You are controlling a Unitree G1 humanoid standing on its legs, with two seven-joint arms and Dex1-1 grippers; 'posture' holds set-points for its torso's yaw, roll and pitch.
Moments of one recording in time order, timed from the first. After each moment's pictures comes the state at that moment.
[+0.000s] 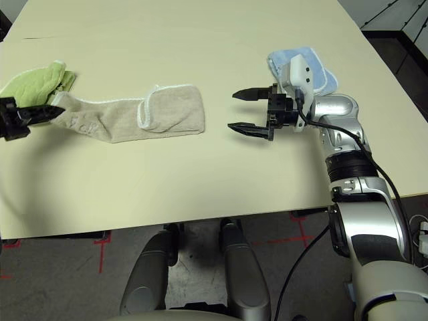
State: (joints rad) left arm -0.97 0.92 0.34 0.40 -0.65 1.44 -0.72; right arm -0.89 -0.54 -0.01 0.64 0.27 -0.11 1.42
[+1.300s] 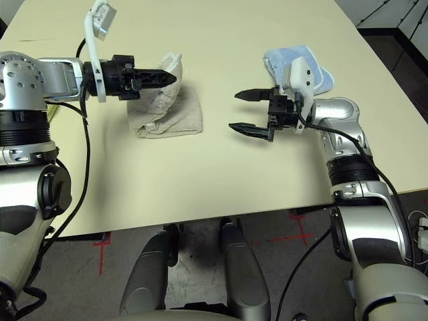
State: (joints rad) left arm -1.17 0.46 0.15 0.30 -0.66 1.43 -0.63; right arm -0.86 -0.55 -0.01 0.61 0.27 -0.11 1.38
